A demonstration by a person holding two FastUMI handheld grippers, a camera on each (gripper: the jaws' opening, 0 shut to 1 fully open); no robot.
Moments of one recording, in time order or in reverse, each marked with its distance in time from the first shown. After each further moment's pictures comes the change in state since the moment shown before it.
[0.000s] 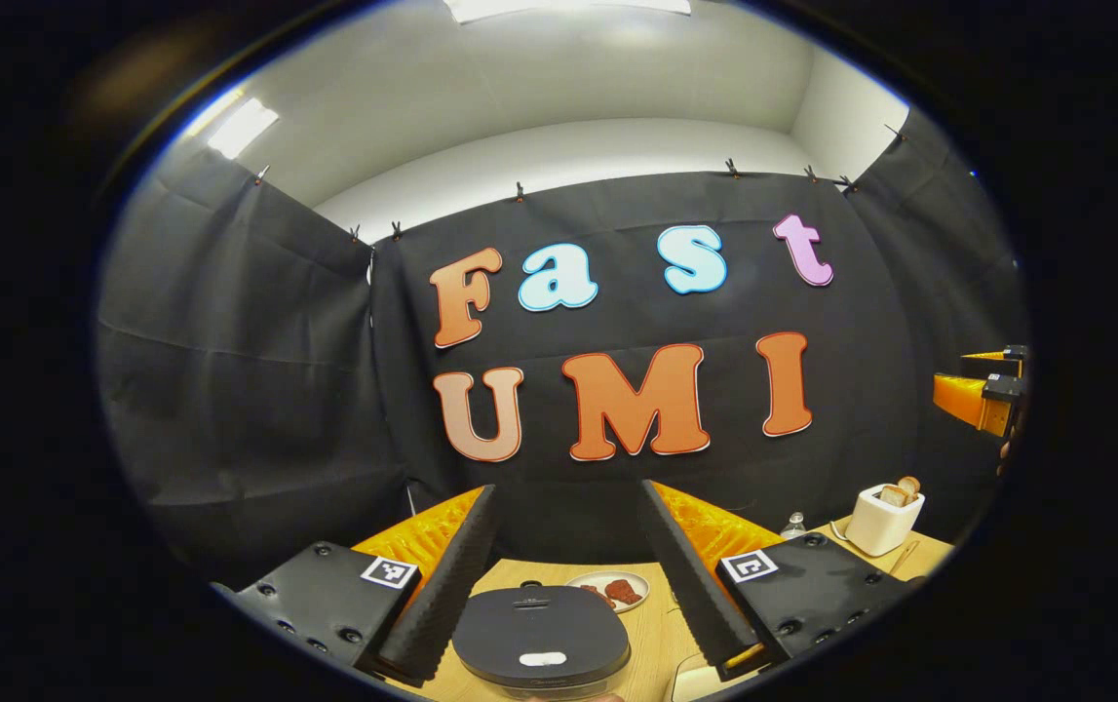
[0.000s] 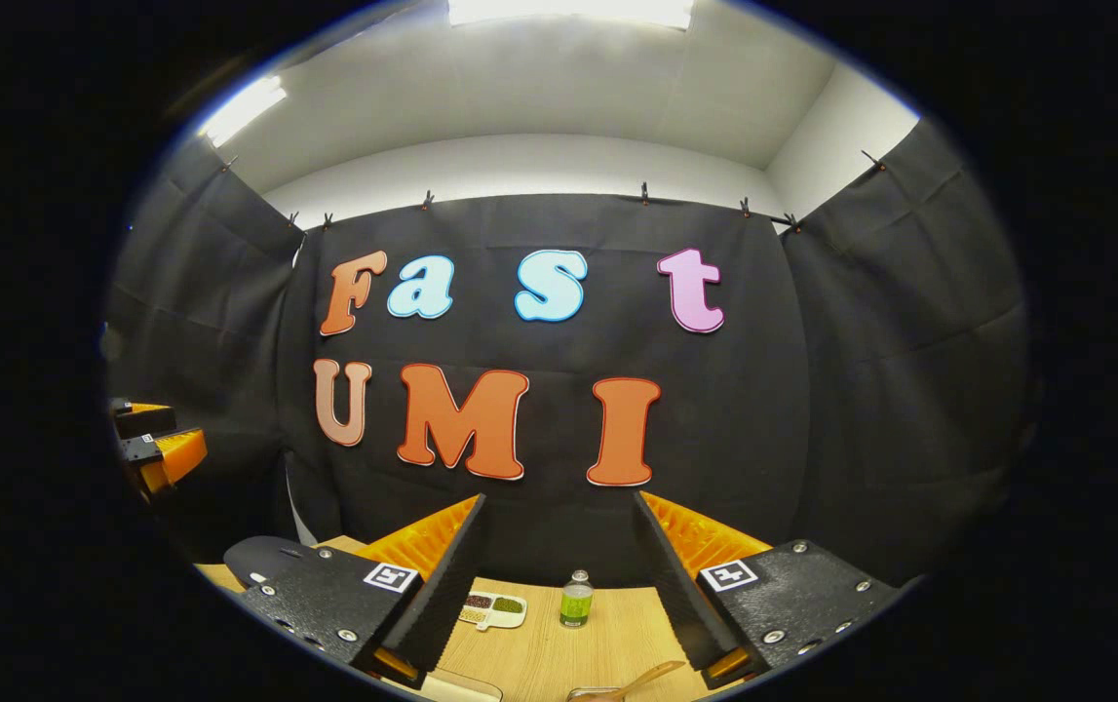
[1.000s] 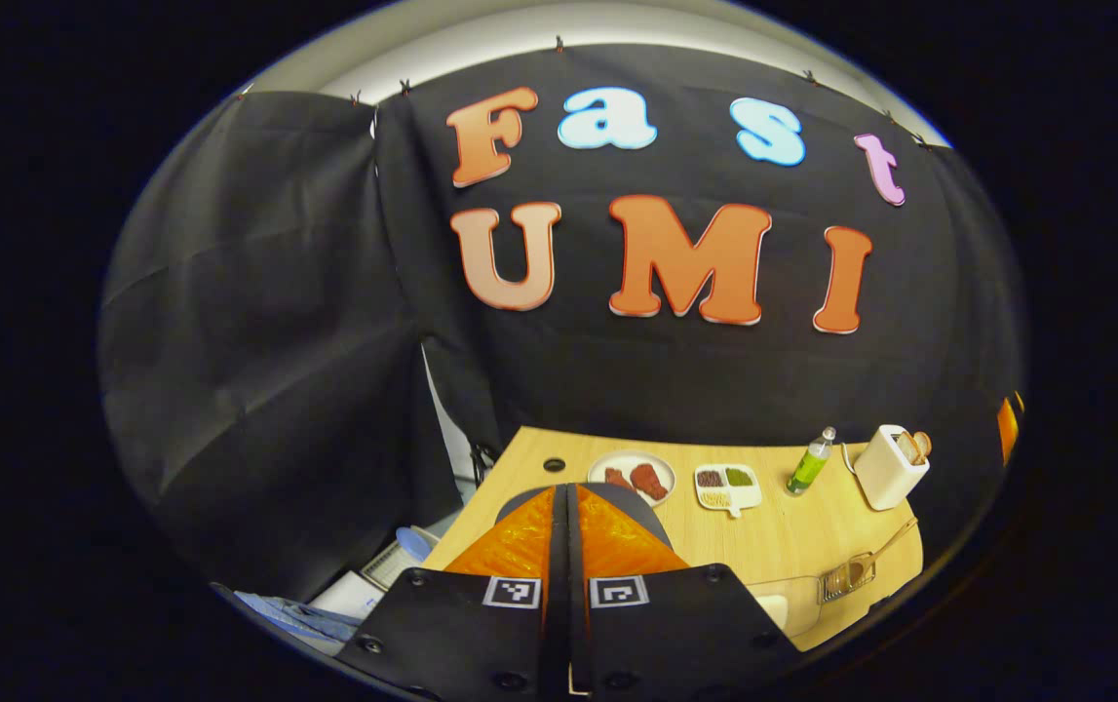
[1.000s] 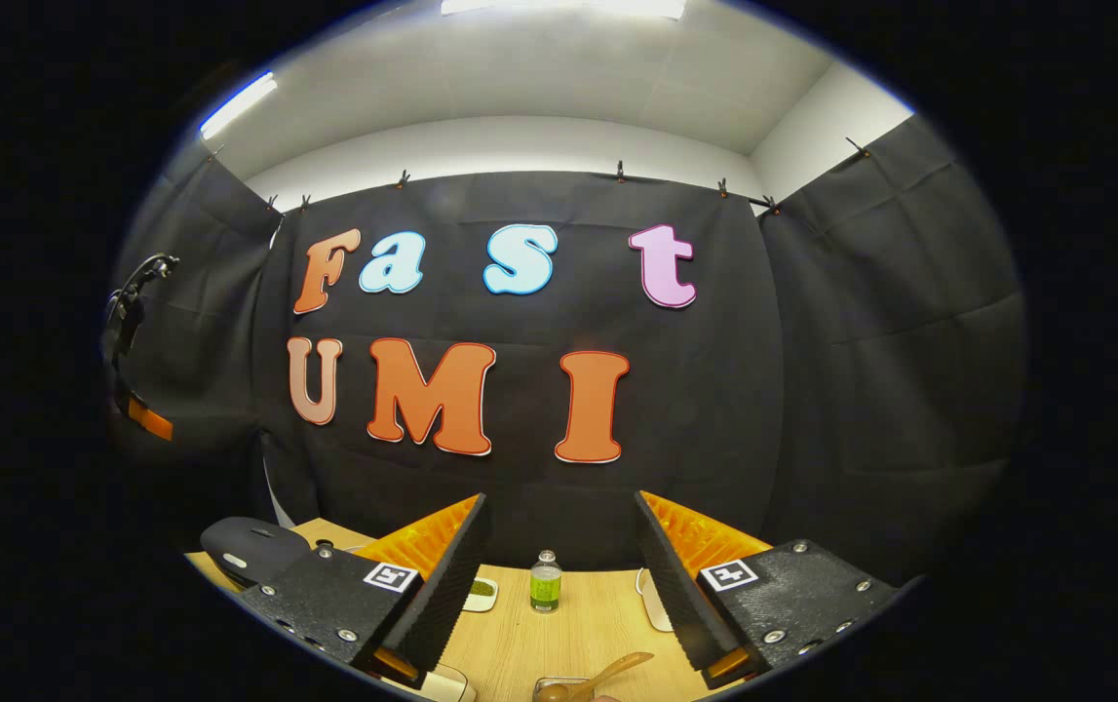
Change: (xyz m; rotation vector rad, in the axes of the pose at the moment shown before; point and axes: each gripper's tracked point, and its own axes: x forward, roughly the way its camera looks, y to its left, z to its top) left arm 0.046 0.070 -0.104 -0.088 0.701 0.007; right arm 0.000 -0.038 -0.029 -0.019 0.066 -0.059
